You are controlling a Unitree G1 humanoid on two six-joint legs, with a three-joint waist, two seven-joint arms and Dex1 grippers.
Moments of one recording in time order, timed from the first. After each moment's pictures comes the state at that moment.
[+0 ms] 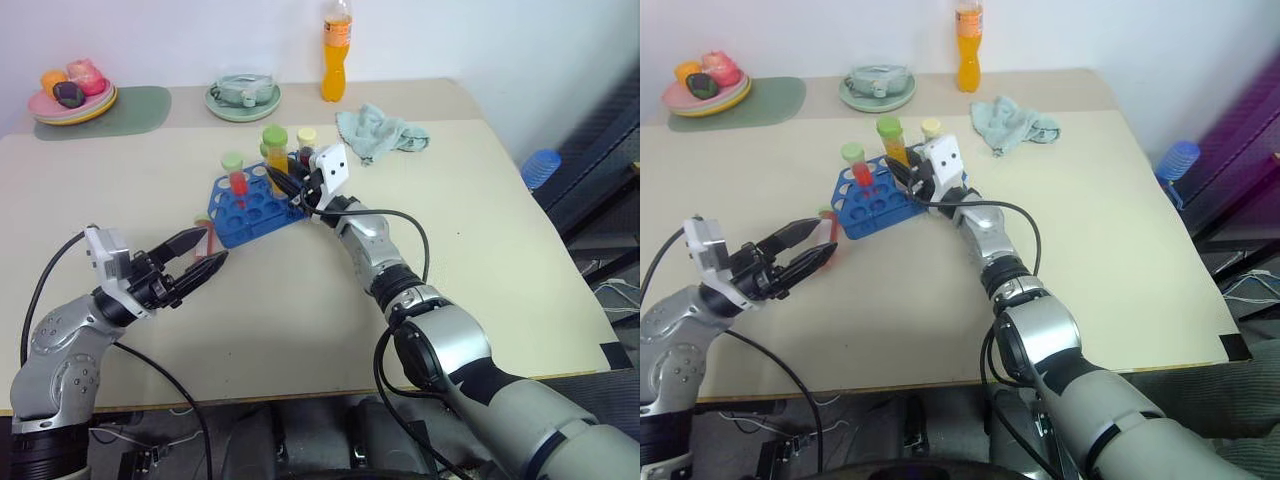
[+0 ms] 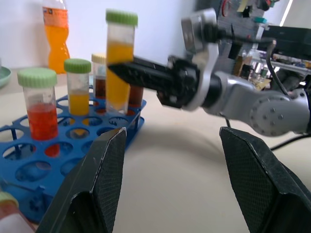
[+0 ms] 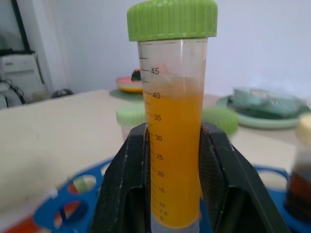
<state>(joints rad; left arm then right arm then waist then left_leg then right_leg) 0.00 0.57 0.37 -0.25 -0.74 0.27 -0.95 -1.07 0.09 -0.03 1.21 0.17 -0.49 0.63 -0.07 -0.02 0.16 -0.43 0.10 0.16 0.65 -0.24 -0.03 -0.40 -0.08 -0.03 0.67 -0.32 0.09</state>
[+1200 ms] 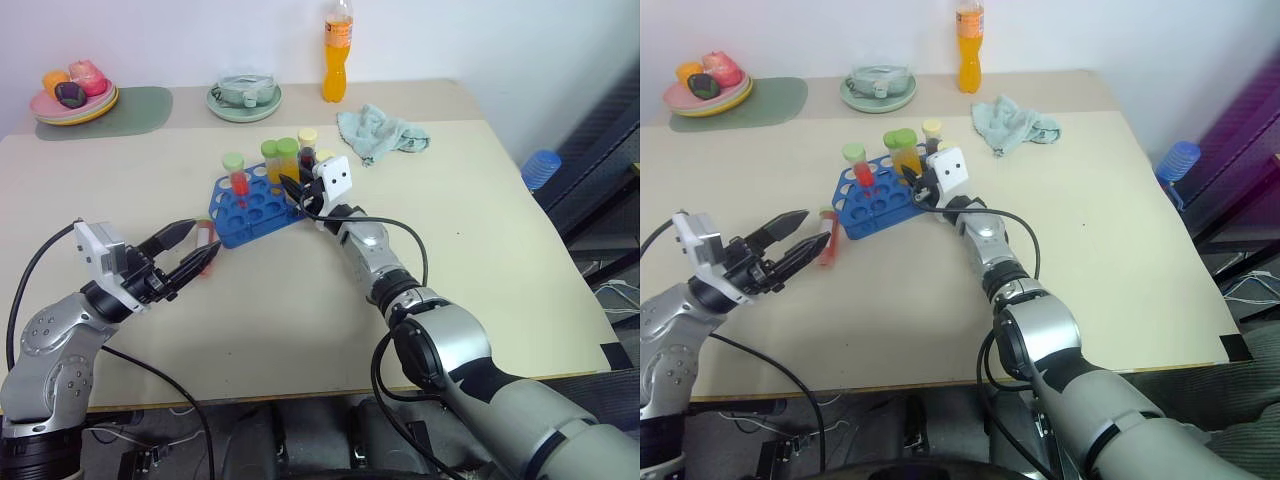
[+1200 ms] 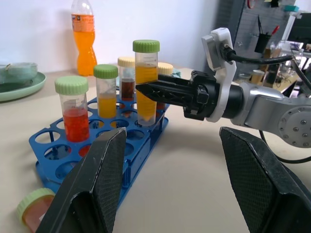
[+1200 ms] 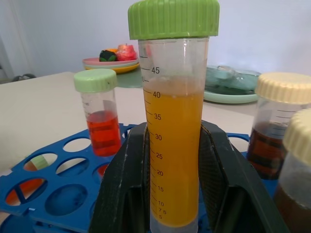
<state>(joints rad) 0.01 0.59 0.38 -0.28 -0.71 0.25 -0.86 -1.08 0.09 -0.09 1.29 0.05 -0.53 0.47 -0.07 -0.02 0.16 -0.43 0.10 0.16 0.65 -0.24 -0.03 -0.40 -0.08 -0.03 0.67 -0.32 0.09</state>
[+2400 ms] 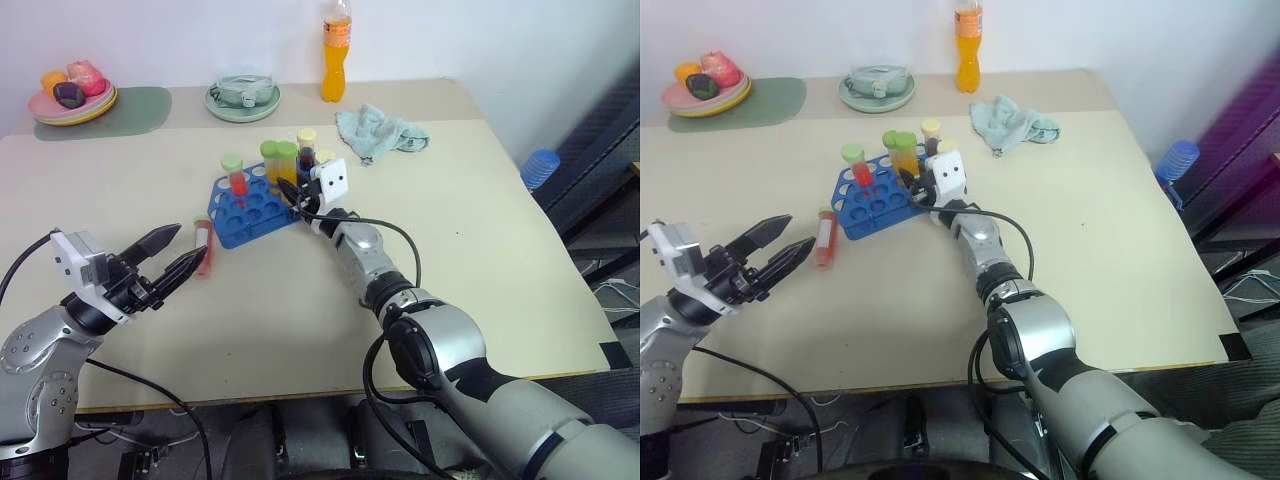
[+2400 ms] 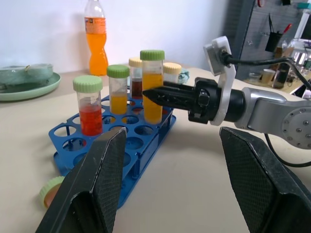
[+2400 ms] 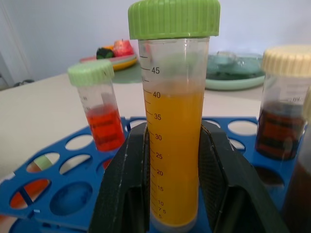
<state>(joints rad) 0.09 0.59 0.45 -0.33 -0.72 0.25 -0.86 -1.09 0.13 -0.15 1.33 0.05 -0.51 0.46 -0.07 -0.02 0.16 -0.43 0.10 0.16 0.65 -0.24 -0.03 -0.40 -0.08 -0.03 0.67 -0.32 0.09</state>
